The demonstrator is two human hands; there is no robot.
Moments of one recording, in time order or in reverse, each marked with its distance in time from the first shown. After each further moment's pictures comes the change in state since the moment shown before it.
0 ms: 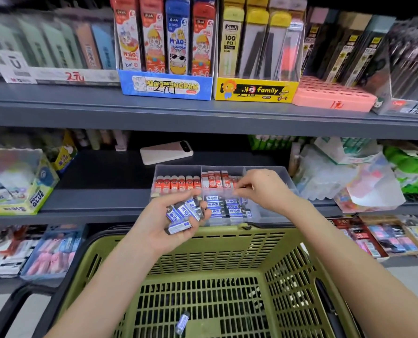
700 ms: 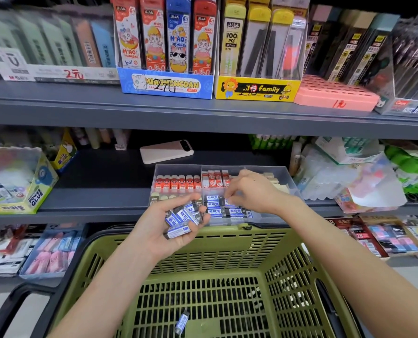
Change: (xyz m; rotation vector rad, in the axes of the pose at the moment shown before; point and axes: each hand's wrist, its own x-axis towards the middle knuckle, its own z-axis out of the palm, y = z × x) left_hand -0.002 -0.004 -0.005 -0.006 0.018 -0.026; right_hand 0.013 -0.002 0.016 -0.046 -0.125 -0.165
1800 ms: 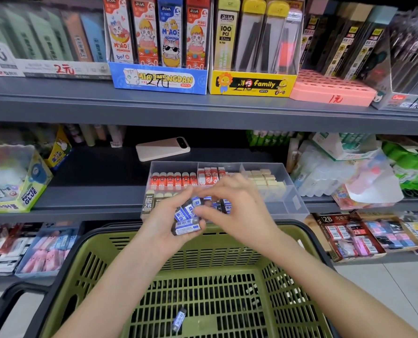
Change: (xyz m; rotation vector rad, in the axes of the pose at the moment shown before) left_hand 0.003 -0.014 0.018 0.099 0.068 0.154; right_hand -0.052 -0.082 -0.008 0.378 0.467 0.004
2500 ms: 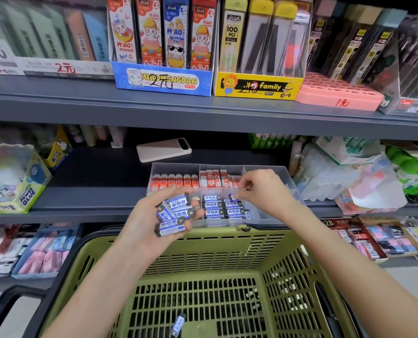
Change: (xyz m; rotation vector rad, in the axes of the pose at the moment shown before) left_hand -0.009 0.018 -0.012 -0.021 0.017 0.059; right_hand 0.039 0.077 -0.011 -0.218 -0.188 0.312
